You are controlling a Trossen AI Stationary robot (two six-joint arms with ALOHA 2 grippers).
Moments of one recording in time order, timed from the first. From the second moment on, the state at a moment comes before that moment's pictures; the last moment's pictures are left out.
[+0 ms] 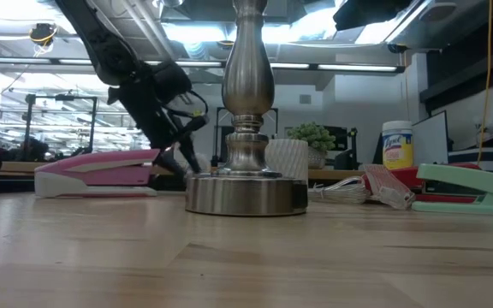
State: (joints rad) left arm 0.59 1.59 0.73 0.04 0.00 -0.90; right arm 0.19 1.05 0.94 -0.37 0.59 -0.01
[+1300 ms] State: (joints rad) left arm 0.15 0.80 0.73 0.34 0.02 -0.38; right arm 0.19 1.10 0.94 -0.18 0.05 0.03
